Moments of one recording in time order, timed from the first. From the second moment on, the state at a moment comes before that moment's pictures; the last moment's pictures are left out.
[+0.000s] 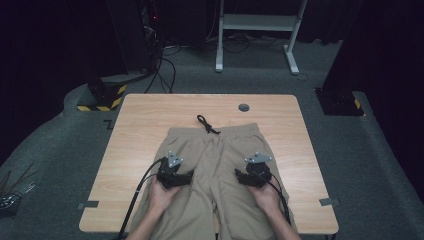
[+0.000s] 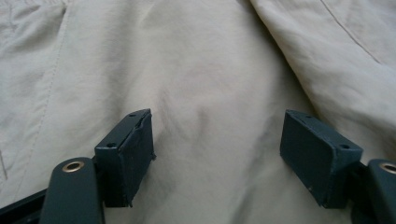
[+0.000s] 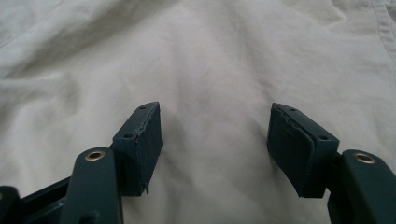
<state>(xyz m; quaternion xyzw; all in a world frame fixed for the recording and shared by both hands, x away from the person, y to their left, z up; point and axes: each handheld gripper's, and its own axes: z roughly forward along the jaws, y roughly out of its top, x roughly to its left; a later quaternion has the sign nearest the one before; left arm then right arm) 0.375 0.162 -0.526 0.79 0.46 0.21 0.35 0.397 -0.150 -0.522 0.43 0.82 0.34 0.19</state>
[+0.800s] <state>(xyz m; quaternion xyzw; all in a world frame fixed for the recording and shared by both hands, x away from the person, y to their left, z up) 0.387 0.199 -0.493 0.77 0.48 0.21 0.35 0.363 -0.159 -0.524 0.41 0.82 0.35 0.19</state>
